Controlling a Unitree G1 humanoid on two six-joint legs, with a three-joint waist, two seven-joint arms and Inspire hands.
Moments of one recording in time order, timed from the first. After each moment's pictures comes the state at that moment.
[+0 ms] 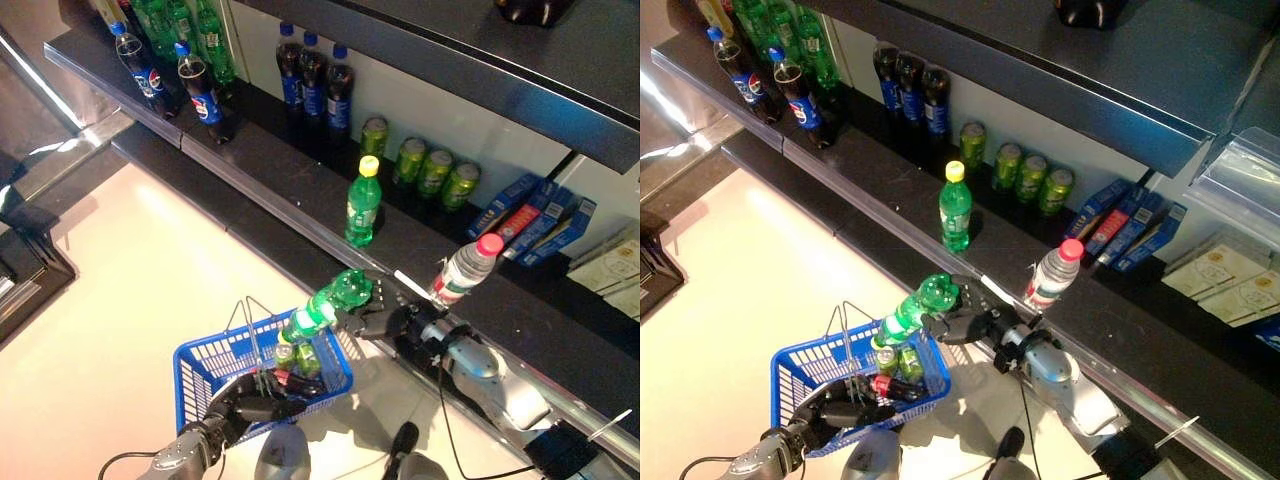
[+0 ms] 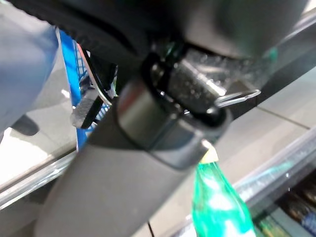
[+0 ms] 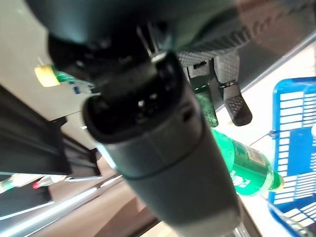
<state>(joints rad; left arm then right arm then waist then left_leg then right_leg) 0.24 0.55 -0.29 0.21 -0.71 0.12 -0.22 -0.18 -0.60 0.51 -0.01 0.46 0.04 0.06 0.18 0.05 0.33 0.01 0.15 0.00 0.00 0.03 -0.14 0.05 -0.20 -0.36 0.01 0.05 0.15</state>
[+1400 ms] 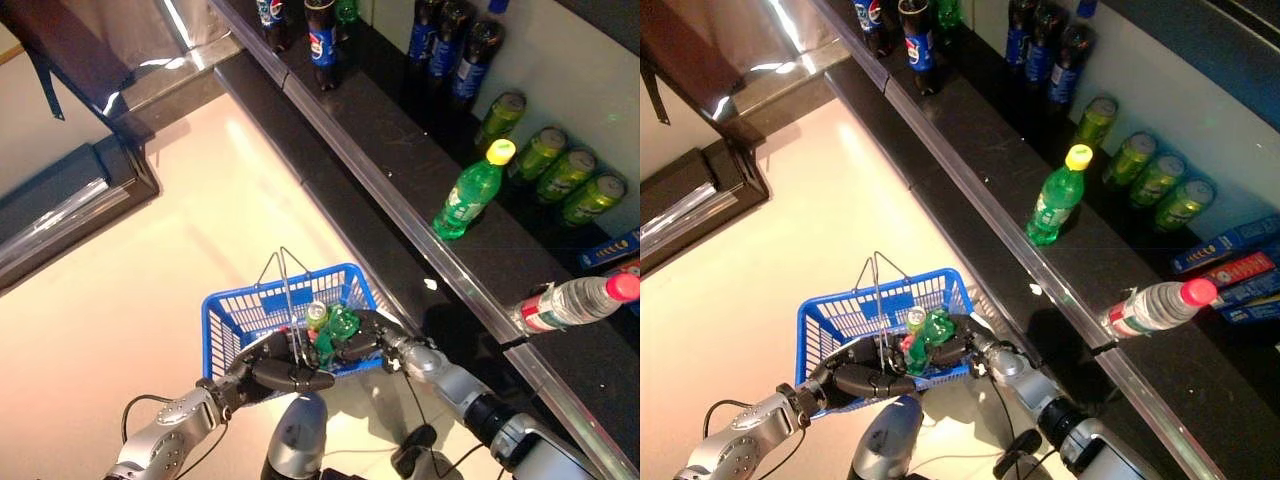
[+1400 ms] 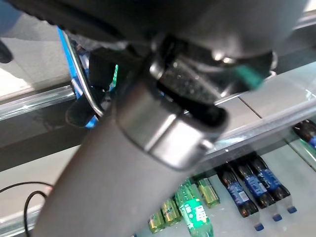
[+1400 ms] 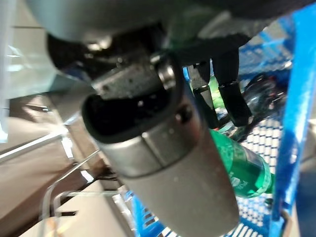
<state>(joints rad) 0.11 0.64 -0.34 0.03 -0.91 0.18 -0.43 -0.44 -0.34 0.71 0.59 0.43 0.21 -0.03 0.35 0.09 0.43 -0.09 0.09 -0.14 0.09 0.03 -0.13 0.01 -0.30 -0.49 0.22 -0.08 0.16</state>
